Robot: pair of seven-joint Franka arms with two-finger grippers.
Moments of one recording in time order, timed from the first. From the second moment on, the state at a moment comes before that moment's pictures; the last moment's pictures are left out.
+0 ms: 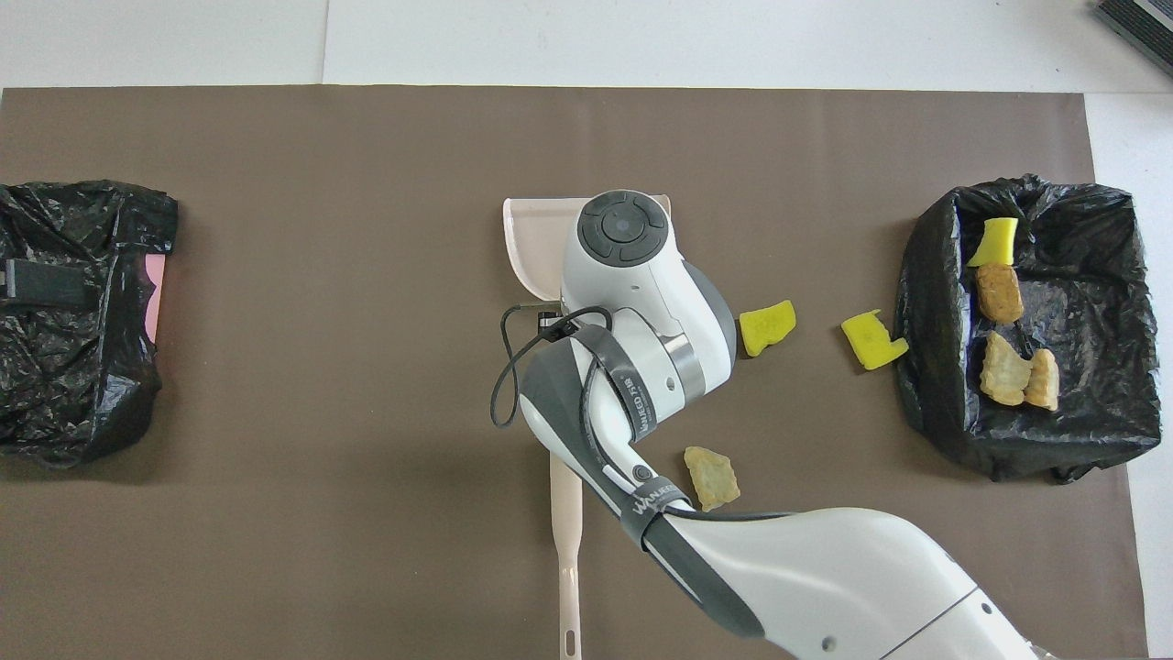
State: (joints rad) left arm 0.04 -0.10 -0.04 -1.67 -0.03 1.67 -0.02; right arm 0.57 0.56 -0.01 -1.48 0.11 1.95 0.53
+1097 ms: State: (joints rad) left arm 0.04 -0.10 -0.04 -1.67 -0.03 1.64 -0.02; right arm 0.62 0.21 -0.02 -1.77 0.15 1.74 0.60
